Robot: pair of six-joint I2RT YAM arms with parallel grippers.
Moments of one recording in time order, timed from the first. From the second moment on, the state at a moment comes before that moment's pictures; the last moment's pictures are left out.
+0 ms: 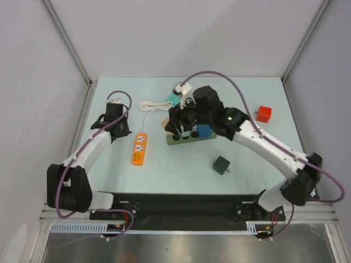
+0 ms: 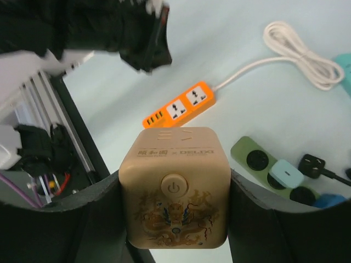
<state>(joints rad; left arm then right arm) -0.16 1.37 0.93 -0.48 -0.20 -0.30 0.83 1.44 1.48 -0.45 -0.23 0.17</state>
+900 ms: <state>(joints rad) 0.44 0.88 0.48 -0.34 0.24 -0.86 1.02 2.41 2.36 -0.78 -0.31 -0.50</state>
